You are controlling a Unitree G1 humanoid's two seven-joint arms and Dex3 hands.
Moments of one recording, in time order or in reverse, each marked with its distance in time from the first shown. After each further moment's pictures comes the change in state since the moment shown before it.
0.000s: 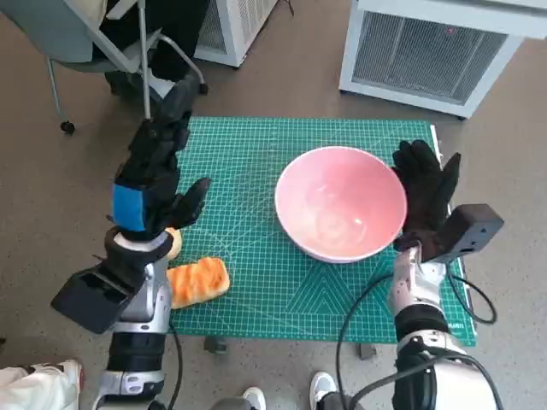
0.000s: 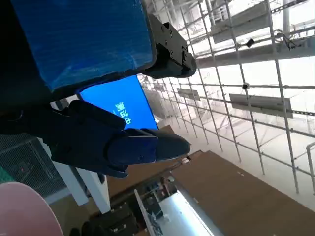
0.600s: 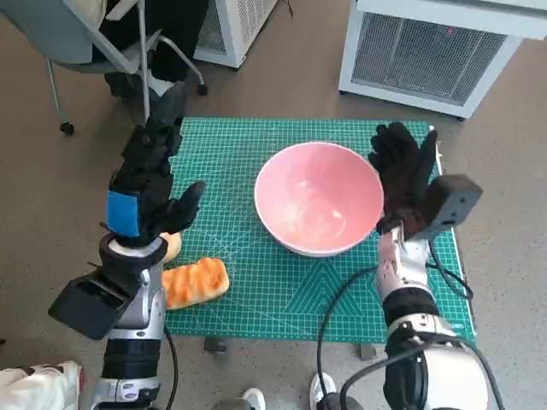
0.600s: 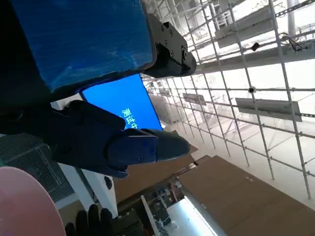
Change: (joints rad) left arm 0.038 0.023 0.003 -0.039 0.018 0.008 0.021; right arm -0.093 0.021 0.022 0.014 -0.039 0.103 -0.067
